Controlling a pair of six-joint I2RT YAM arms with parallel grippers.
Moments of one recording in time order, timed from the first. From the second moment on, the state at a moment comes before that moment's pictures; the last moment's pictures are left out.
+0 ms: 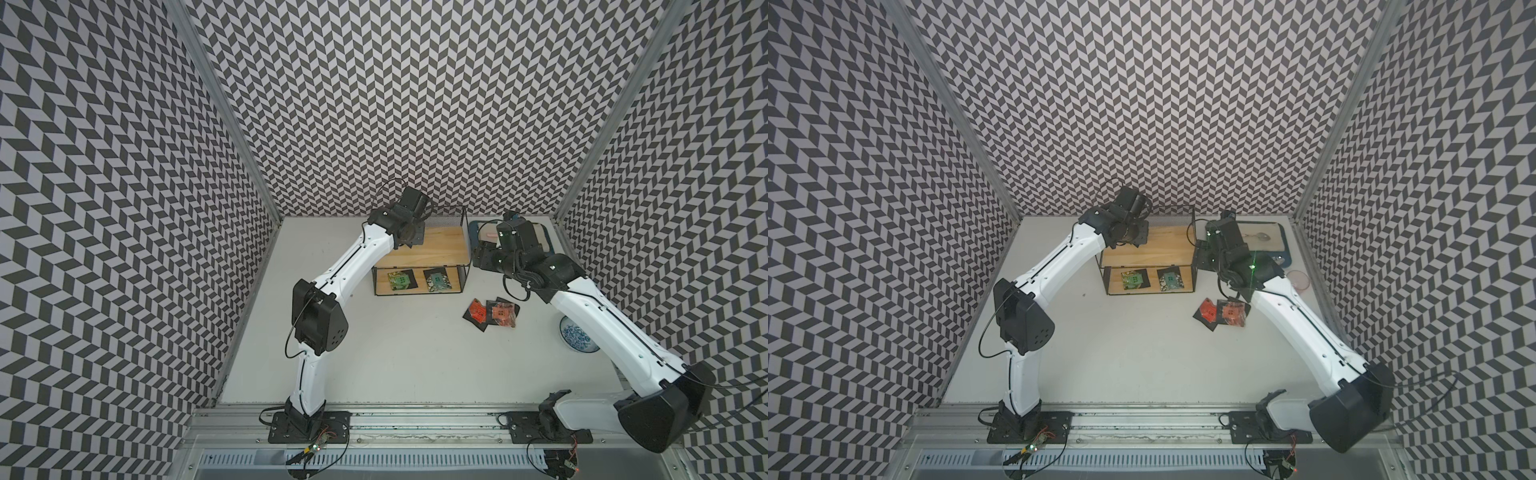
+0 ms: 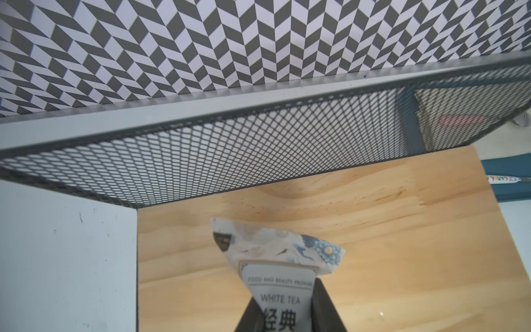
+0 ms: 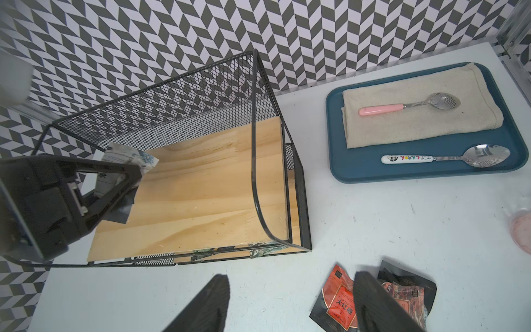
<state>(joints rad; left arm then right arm) -0.60 2.05 2.12 -0.94 -0.26 -0.36 0.48 1.33 1.34 -0.71 0.23 0.53</state>
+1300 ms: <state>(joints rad) -0.63 1.24 0.70 -0.70 -0.24 -0.74 0.63 1.25 1.17 -0.71 0.21 0.52</state>
